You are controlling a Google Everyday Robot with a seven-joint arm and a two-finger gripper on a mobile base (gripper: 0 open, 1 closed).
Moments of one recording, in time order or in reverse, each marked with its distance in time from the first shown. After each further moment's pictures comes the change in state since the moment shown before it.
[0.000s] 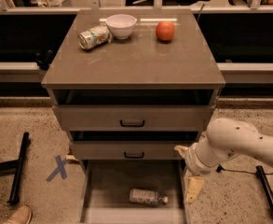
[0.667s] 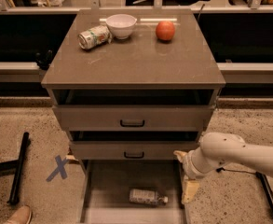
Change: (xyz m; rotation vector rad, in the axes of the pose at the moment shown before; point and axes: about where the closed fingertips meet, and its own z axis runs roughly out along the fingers) arm 0.044 -0.024 0.069 0.046 0.023 -0.020
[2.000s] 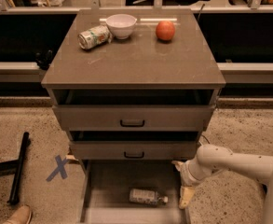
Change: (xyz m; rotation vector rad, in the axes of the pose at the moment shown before) arm 0.045 -0.008 0.105 -0.046 -0.056 0.006
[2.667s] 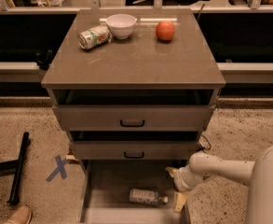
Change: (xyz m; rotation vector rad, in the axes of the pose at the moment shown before) arm 0.008 0.003 0.060 -0.007 -0.027 -0.039
